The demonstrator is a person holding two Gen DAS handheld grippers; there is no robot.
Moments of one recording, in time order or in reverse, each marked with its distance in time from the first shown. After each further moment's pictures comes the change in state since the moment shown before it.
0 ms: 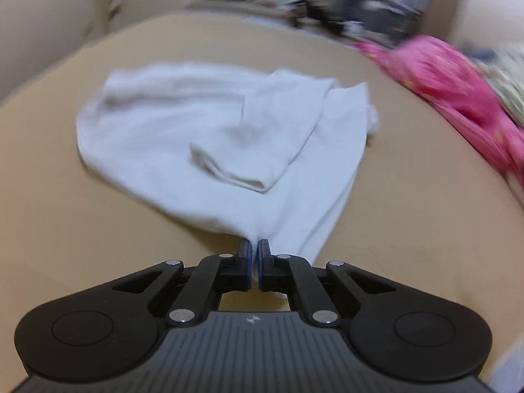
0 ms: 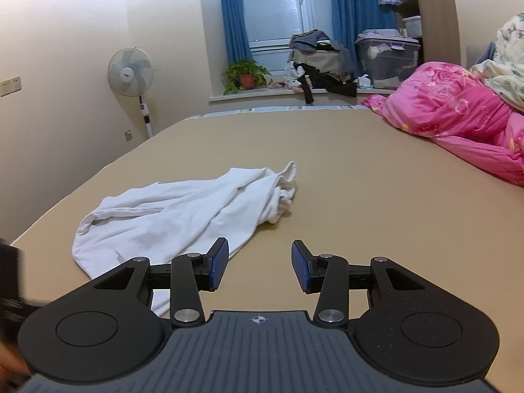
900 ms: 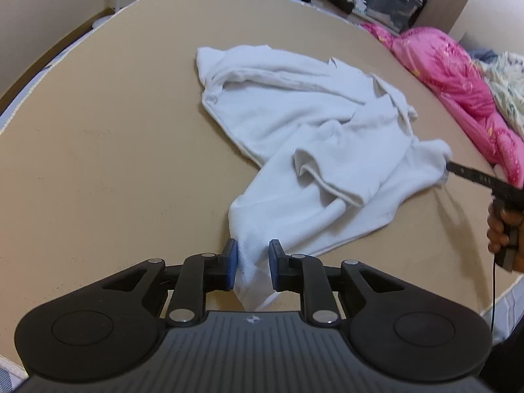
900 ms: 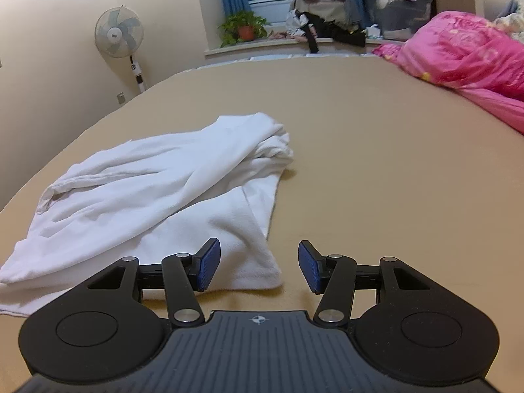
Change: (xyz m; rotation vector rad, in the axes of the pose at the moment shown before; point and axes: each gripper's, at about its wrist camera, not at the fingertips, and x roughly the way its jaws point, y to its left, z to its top) left arm -0.040 0.181 0.012 -0.090 0.190 -0.085; right arm 0.159 -0.005 -0.018 0.013 0.179 0.034
